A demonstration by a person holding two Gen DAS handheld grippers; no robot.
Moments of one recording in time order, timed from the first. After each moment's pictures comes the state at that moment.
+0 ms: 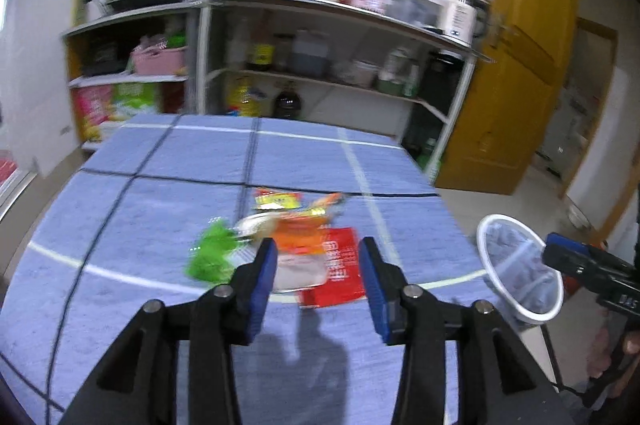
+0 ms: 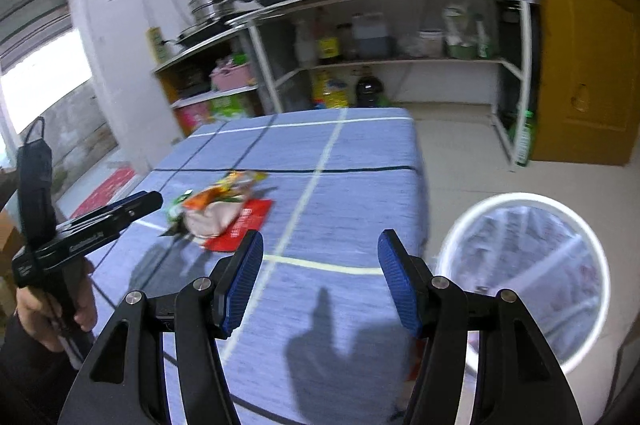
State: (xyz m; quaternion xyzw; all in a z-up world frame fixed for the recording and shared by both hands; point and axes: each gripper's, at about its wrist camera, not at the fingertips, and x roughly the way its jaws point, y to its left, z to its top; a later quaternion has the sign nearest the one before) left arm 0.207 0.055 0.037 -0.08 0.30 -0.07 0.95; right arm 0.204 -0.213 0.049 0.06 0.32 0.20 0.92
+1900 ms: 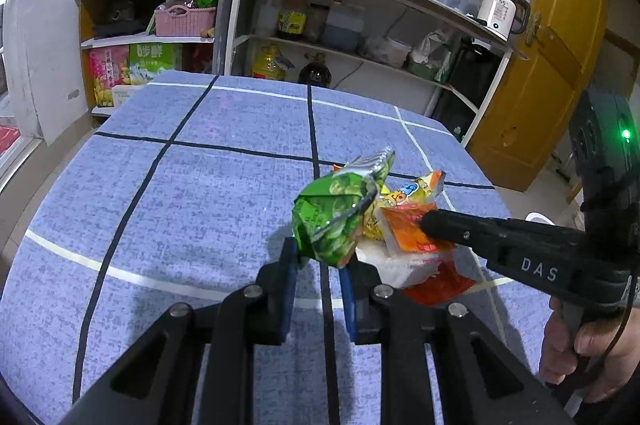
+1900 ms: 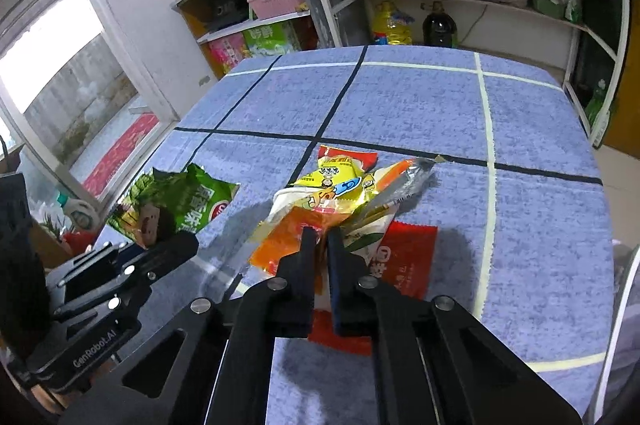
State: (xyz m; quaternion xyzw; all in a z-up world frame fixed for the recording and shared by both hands) left arm 0.240 0.121 0.000 -0.10 0.35 -0.06 0.93; right arm 0.313 -0.046 0.005 0.03 0.43 0.26 0.87
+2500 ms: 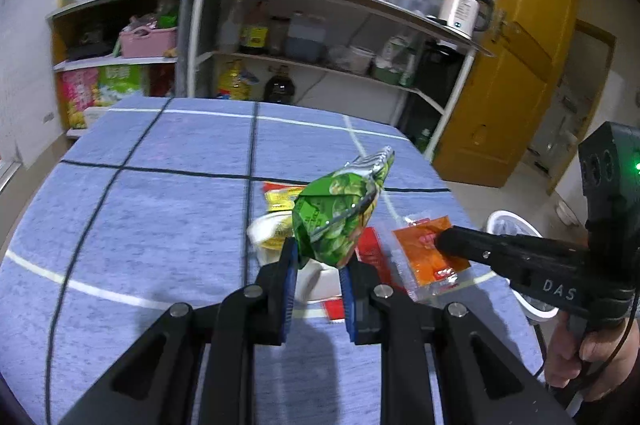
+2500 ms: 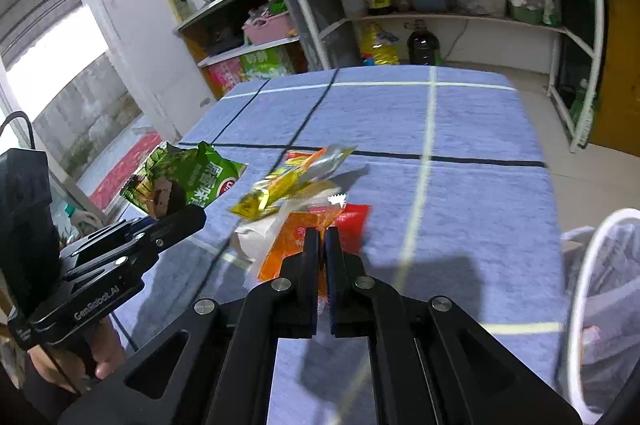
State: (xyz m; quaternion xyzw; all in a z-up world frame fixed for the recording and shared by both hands) left arm 0.236 0.068 0.020 -0.09 0.33 -0.11 0.93; right arm 0.279 -0.123 0.023 0.07 0.39 0.24 0.88
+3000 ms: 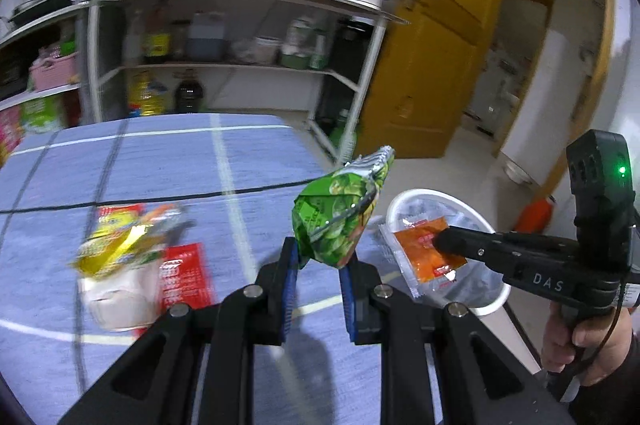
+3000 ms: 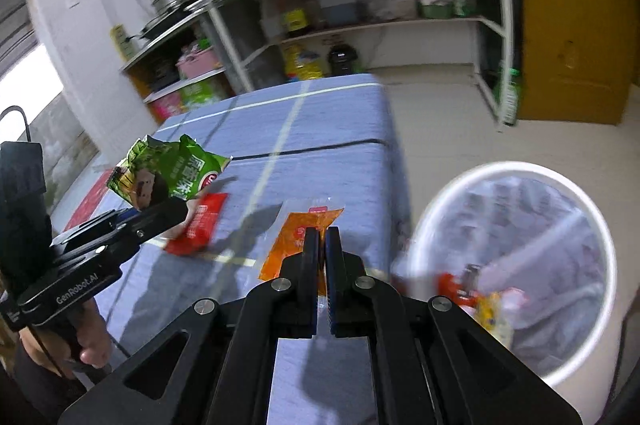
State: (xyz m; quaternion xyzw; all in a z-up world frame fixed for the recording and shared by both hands) left arm 0.243 -0.065 0.037 -0.04 0.32 -0.24 0.91; right arm 0.238 -0.275 0.024 0.10 0.38 0.14 0.91
